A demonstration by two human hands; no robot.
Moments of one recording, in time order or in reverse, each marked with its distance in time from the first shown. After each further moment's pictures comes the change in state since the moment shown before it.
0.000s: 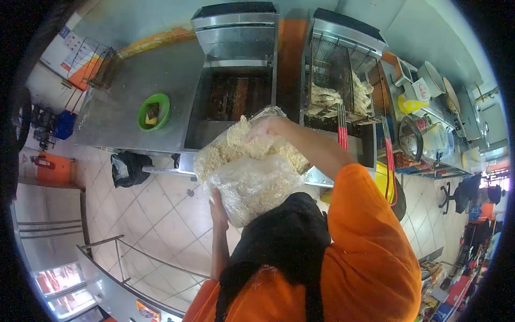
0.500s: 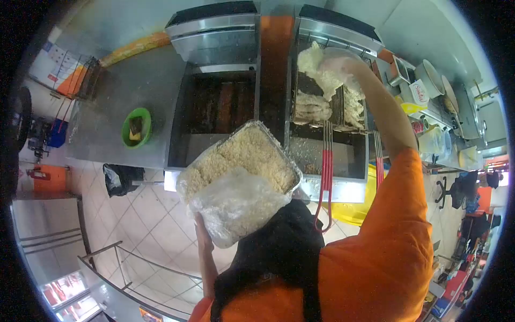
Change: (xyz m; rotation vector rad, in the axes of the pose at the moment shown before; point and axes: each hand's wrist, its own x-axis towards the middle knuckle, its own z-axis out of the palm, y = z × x) left_hand 0.007 -0.019 -0.010 -0.158 -0.072 -0.104; right_hand -0.122 0.160 -0.312 -0.943 0.647 -0.174
